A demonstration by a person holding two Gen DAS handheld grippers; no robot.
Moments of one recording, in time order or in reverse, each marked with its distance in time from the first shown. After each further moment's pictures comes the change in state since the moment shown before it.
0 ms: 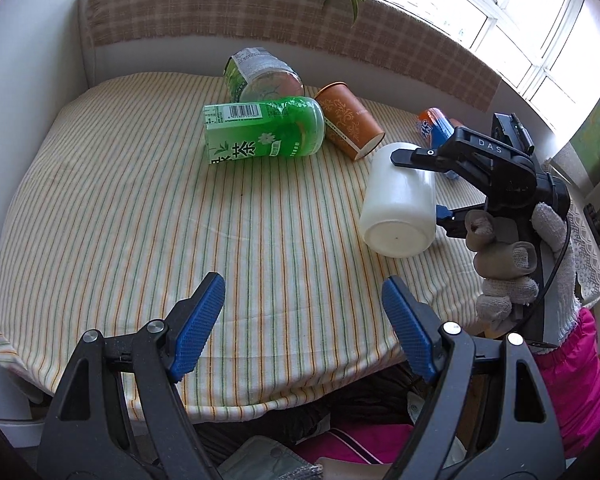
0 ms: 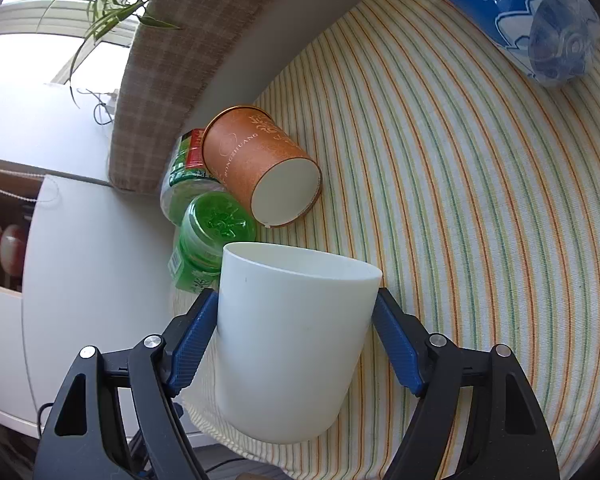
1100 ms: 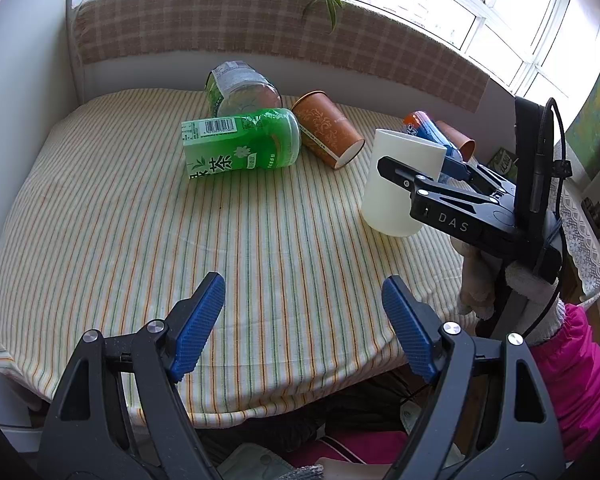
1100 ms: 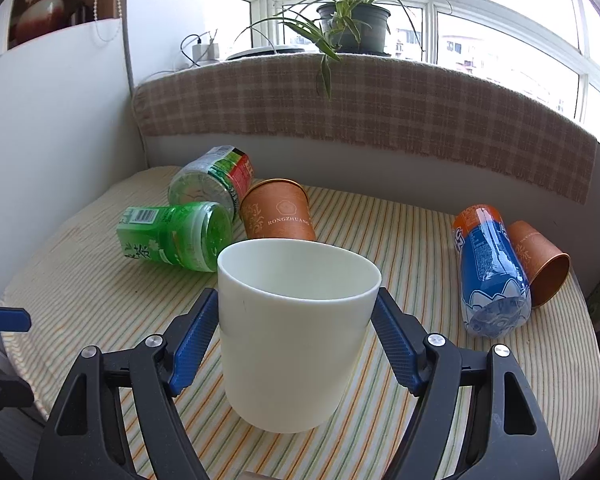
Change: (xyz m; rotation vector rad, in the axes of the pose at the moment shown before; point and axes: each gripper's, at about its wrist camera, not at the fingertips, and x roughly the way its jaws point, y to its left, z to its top) left arm -0.006 -0.019 0.000 0.035 -0.039 -0.002; right arm -0.021 0.072 -0.047 -0.837 -0.379 -0.425
